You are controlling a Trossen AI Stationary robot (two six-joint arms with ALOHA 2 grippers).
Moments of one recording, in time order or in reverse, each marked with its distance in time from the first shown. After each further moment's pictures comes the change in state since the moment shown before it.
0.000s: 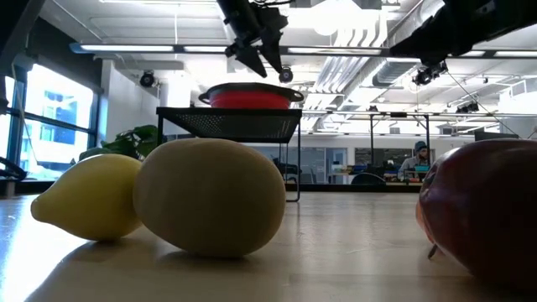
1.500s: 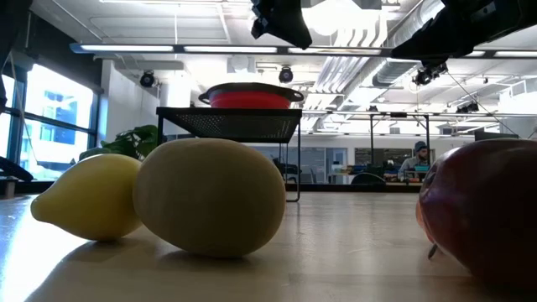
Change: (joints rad) left arm -0.310 0.000 -0.057 0.067 0.077 0.024; right arm 0.000 0.000 0.000 -0.017 0.000 0.017
